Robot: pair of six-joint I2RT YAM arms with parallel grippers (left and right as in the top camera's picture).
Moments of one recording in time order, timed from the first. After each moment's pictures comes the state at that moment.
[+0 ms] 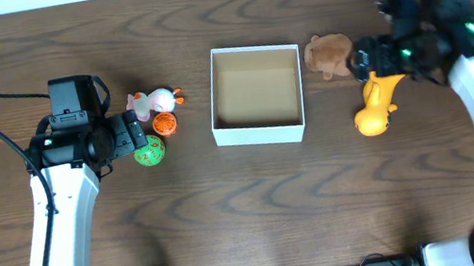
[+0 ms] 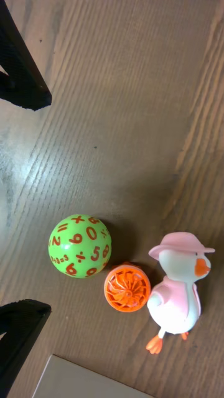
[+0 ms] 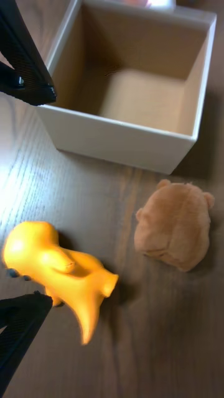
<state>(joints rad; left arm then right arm) 0.02 1.37 1.13 -0.90 -0.10 -0.20 0.00 1.59 1.46 -0.98 -0.26 0.04</state>
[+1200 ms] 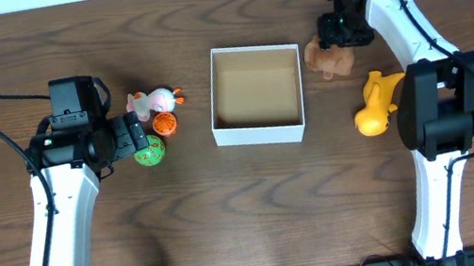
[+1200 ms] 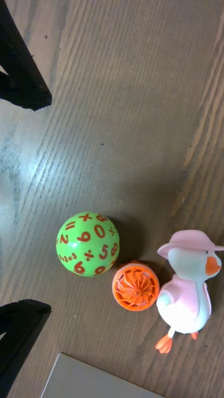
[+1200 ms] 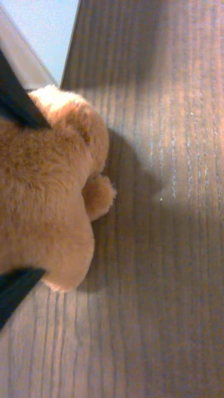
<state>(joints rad) 0.02 1.37 1.13 -0.91 -0.09 -0.20 0.07 2.33 1.96 -0.95 -0.11 0.12</state>
